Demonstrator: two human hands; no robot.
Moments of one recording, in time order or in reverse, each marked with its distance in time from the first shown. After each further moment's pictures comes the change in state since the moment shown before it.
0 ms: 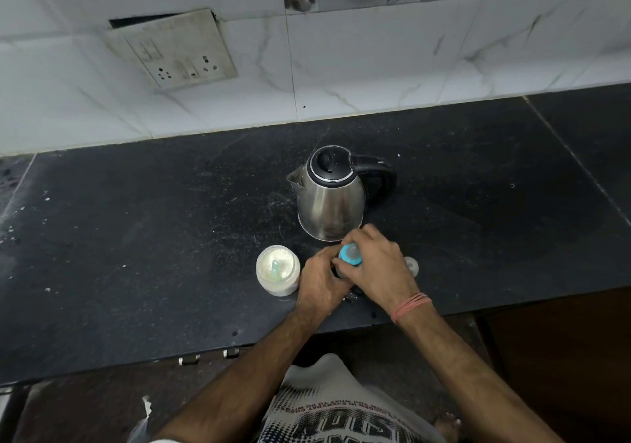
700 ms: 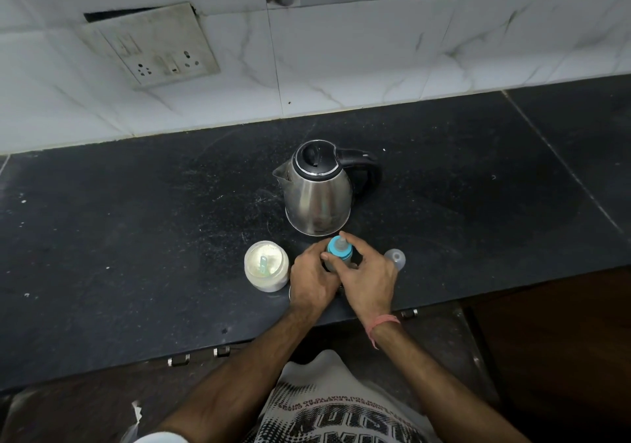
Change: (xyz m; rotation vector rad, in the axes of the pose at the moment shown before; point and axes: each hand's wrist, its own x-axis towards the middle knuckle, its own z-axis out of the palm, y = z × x) left_hand -0.004 0.001 0.013 0.047 0.095 -0.079; right_hand -0.032 0.006 0.053 0.511 0.420 0.256
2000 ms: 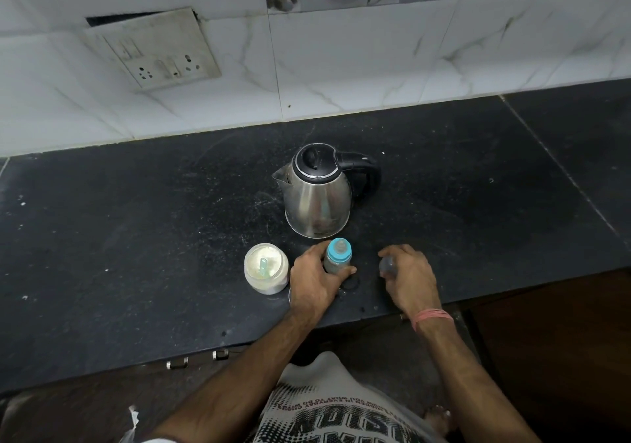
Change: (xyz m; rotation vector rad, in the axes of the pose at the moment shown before) left_hand 0.006 -0.006 0.004 0.086 -0.046 -0.075; right_hand 0.038 0.053 -0.067 -0.616 -0.272 -0.005
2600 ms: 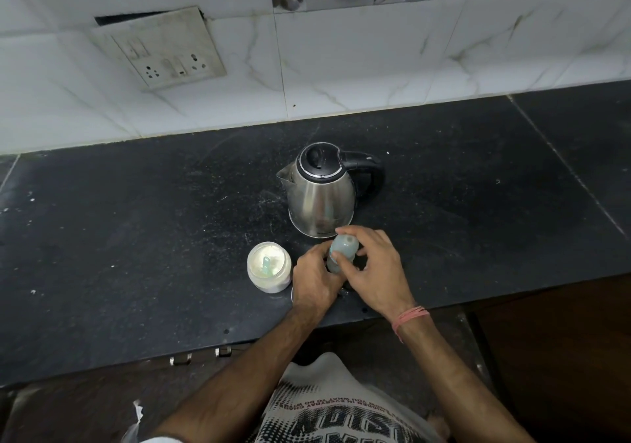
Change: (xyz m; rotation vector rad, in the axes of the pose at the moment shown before) left_hand -0.013 0.022 -0.015 -0.022 0.042 0.069; right_hand -0.008 -0.067 0.000 0.466 0.139 -0.368
